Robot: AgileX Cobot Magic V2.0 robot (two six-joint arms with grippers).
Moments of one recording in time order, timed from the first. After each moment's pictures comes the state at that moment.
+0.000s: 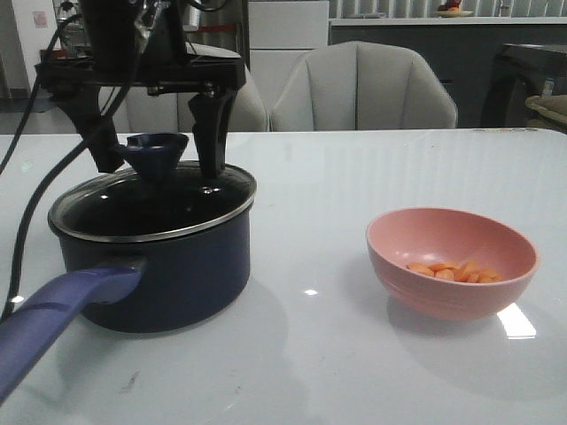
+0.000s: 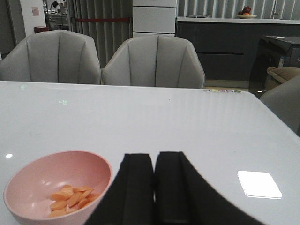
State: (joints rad) left arm -0.51 1.92 -1.67 -0.01 1.22 -0.32; right arm 0.05 -0.01 0.03 -0.01 0.03 0.04
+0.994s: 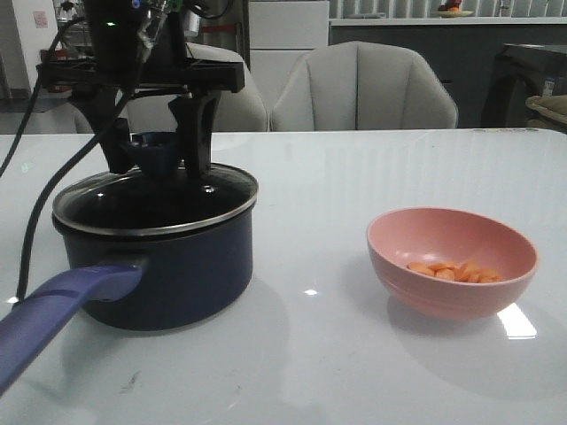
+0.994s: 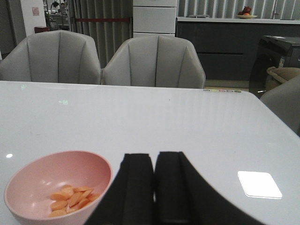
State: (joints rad) left arm -0.51 1.94 -1.73 -0.01 1.26 -0.33; right arm 0.05 -0.01 0.03 -0.01 0.03 0.04
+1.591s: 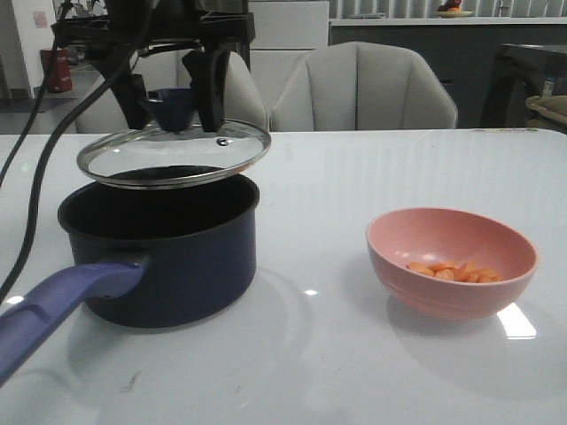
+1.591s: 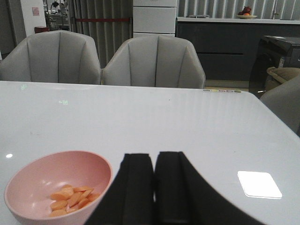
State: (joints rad) left arm -0.49 1.93 -1.82 0.02 1.25 -0.32; right arm 0.05 -0.01 0.03 -0.01 0.03 0.04
